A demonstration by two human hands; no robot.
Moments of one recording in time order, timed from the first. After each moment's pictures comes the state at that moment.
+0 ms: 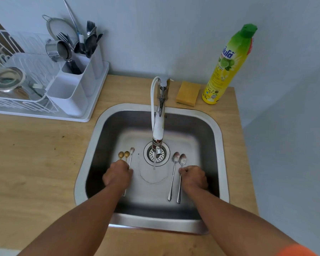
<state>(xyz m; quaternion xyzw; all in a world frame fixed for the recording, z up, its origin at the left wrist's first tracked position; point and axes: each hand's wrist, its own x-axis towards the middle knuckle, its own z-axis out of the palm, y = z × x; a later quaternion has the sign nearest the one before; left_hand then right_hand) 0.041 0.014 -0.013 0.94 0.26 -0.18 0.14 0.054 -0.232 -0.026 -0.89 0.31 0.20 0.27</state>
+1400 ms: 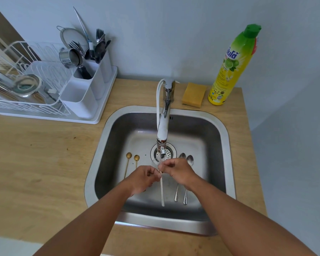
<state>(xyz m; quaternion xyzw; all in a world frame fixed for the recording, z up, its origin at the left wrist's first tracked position) 0.031 -0.027 -0.006 0.76 0.13 -0.36 0.53 0.064 -0.213 -0.022 -0.75 0.07 0.30 0.59</state>
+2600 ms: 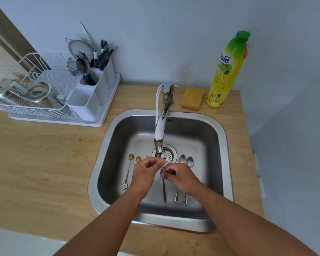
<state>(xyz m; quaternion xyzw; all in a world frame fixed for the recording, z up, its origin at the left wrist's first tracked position) 0.022 -0.065 0.013 0.69 0.23 -0.08 0.68 0.044 -0.231 -0.012 -0.82 -0.10 0.24 0.51</state>
